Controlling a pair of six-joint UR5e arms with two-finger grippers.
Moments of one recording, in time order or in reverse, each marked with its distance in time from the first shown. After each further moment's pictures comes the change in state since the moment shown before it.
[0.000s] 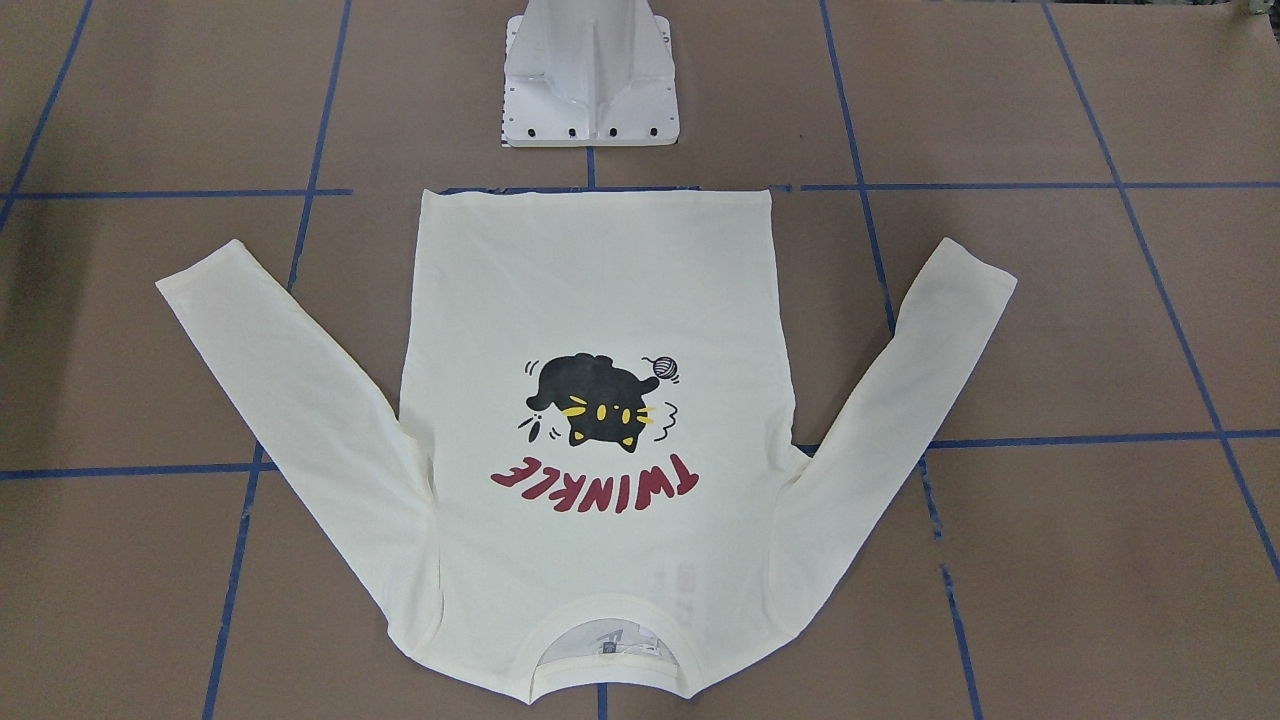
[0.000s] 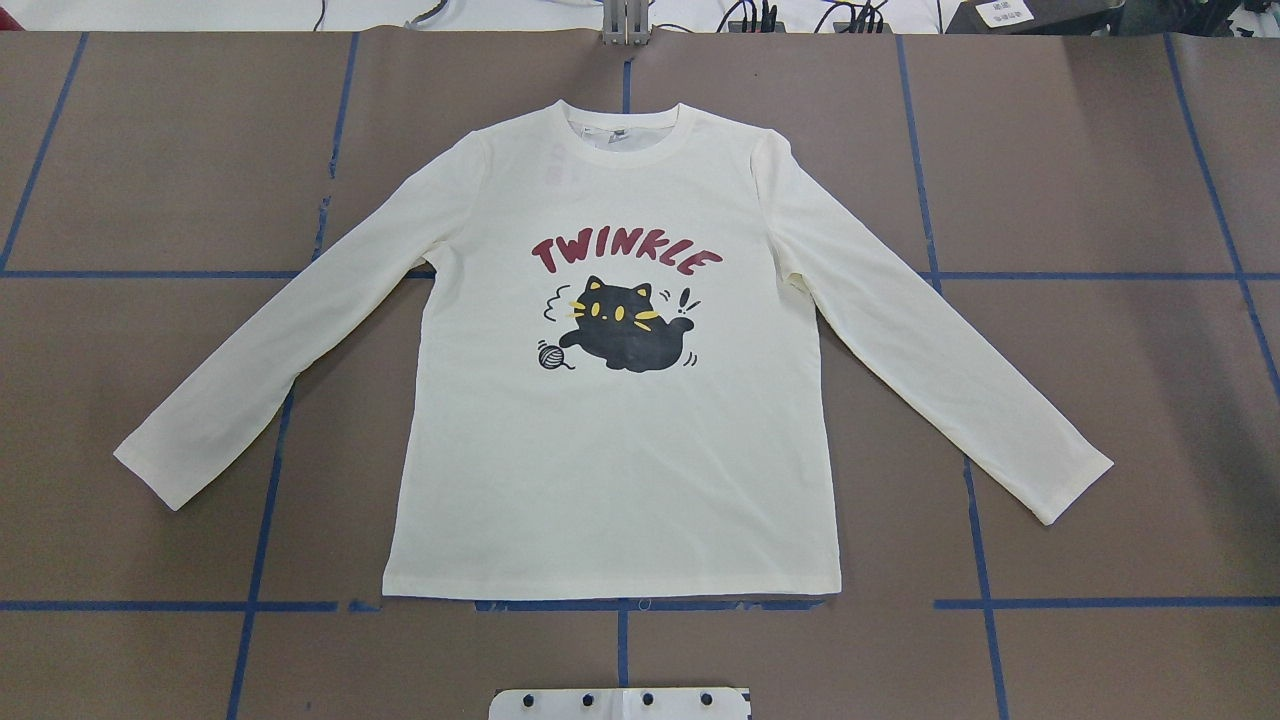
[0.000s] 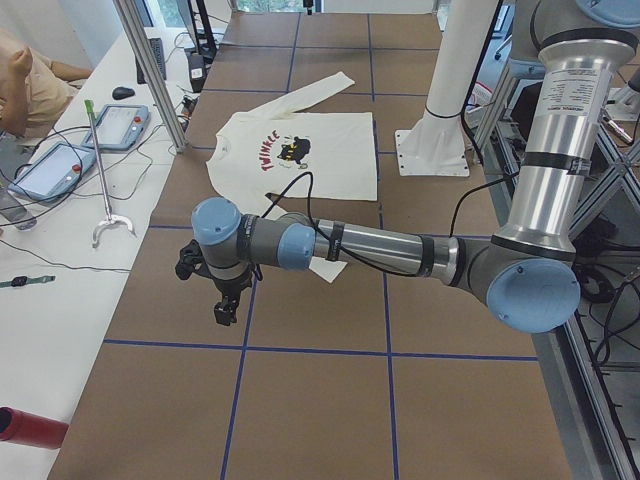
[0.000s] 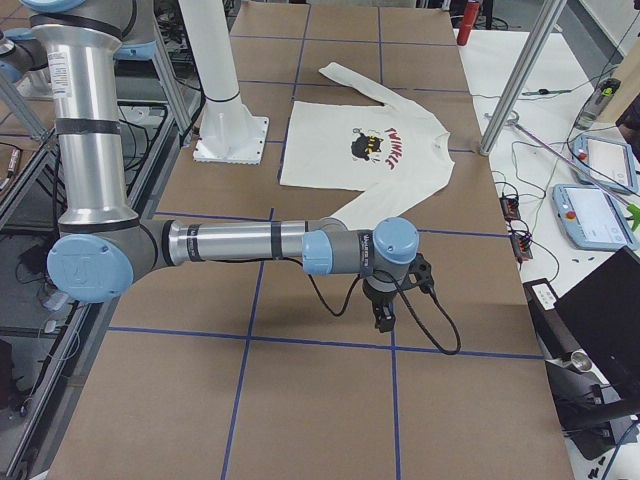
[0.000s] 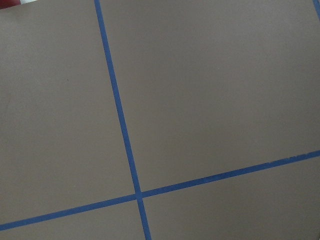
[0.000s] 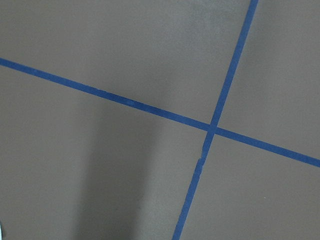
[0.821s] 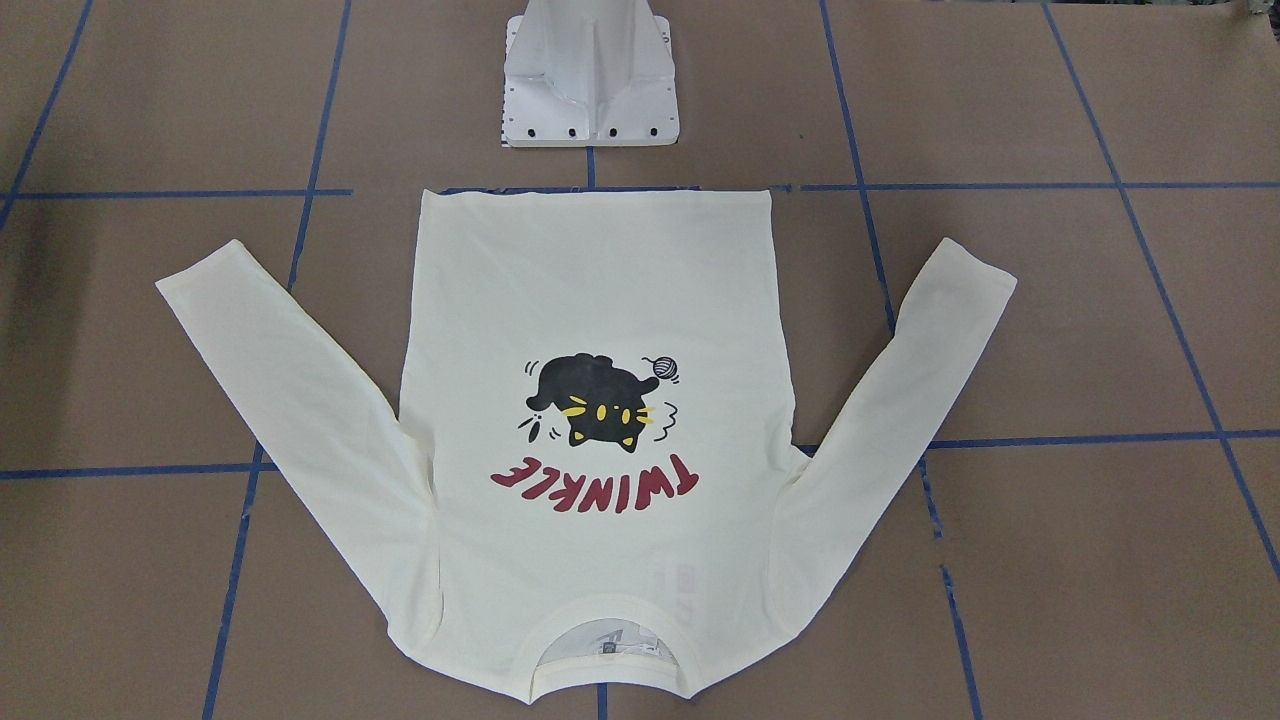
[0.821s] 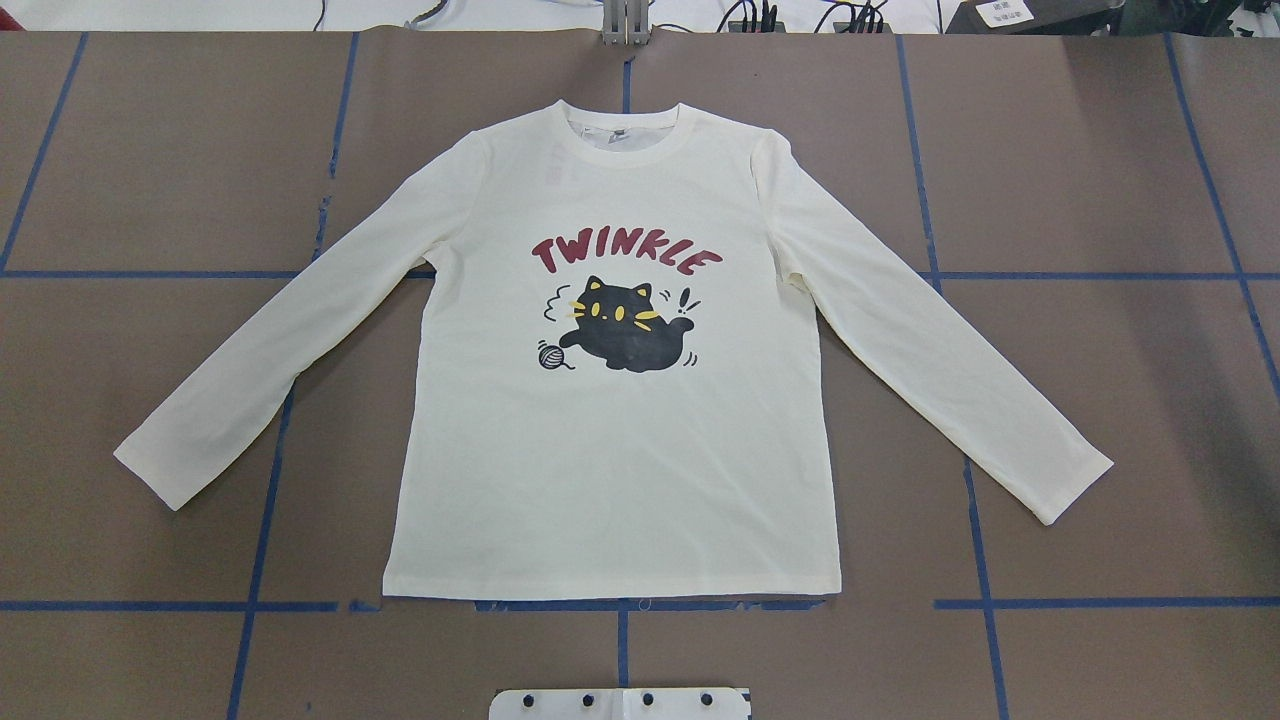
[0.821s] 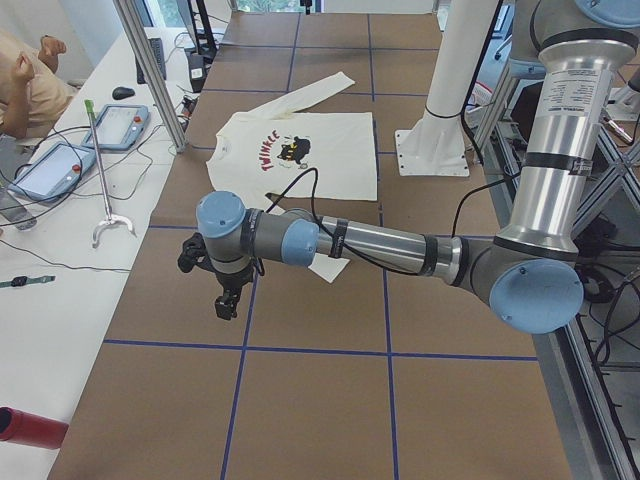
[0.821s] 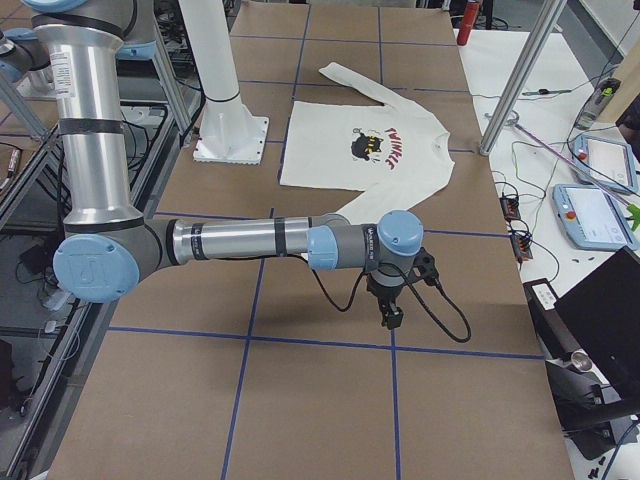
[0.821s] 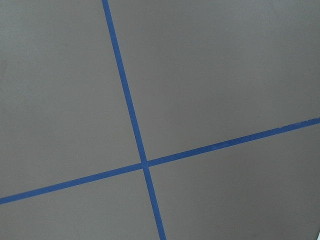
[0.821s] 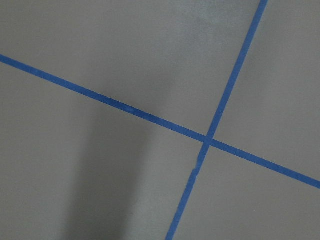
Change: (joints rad) left arm 0.005 0.016 -0.035 -0.013 0.003 0.003; right arm -0.001 0.017 0.005 0.009 0.005 -0.026
